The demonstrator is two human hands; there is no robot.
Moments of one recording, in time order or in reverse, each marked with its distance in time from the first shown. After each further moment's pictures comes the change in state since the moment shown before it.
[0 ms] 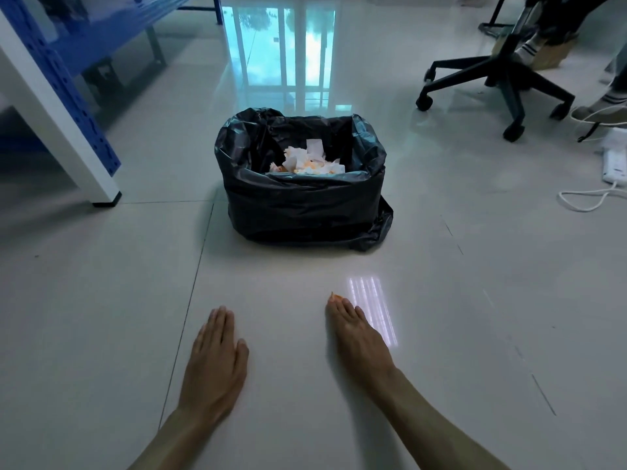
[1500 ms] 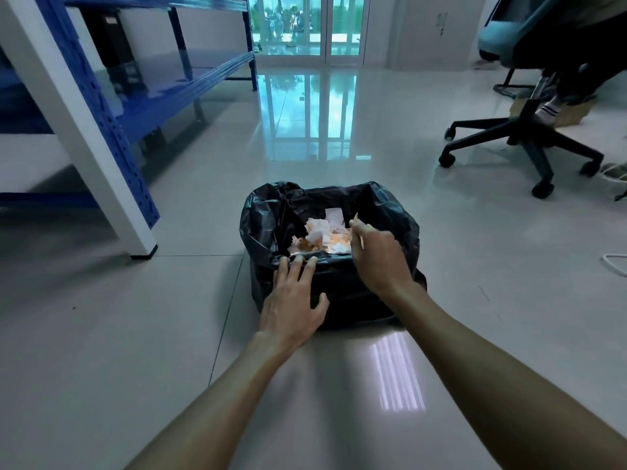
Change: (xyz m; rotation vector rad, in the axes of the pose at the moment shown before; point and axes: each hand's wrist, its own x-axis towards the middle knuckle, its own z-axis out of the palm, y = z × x) left_hand 0.159 0.111 -0.090 -0.104 0.210 0.196; right_hand 0.188 -0.037 -0.152 0.089 0.445 -0.017
